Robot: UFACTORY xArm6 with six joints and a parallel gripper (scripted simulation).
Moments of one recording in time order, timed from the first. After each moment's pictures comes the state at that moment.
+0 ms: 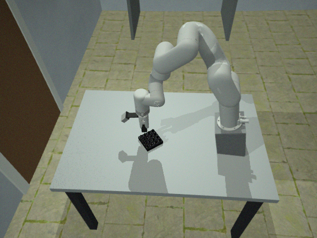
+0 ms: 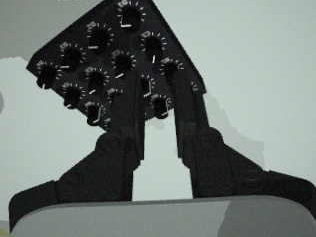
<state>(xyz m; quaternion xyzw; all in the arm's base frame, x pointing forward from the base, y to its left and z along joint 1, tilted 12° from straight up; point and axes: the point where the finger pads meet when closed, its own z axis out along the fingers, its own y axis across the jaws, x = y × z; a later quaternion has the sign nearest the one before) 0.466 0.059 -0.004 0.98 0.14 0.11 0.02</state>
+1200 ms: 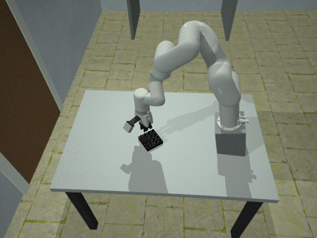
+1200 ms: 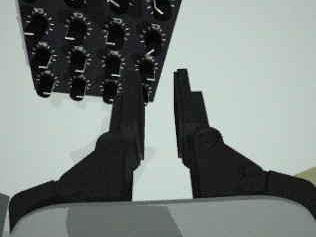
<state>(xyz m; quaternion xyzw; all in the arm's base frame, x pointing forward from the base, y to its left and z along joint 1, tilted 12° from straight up) 0.464 0.059 0.002 0.86 0.50 0.09 0.06</state>
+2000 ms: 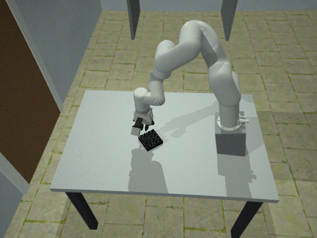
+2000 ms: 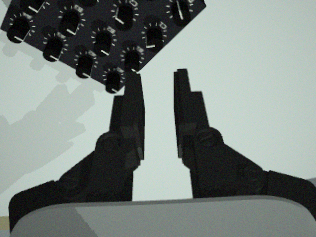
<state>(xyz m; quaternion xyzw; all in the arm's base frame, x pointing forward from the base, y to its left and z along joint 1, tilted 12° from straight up) 0.464 0.059 0.005 0.71 0.70 0.07 0.08</state>
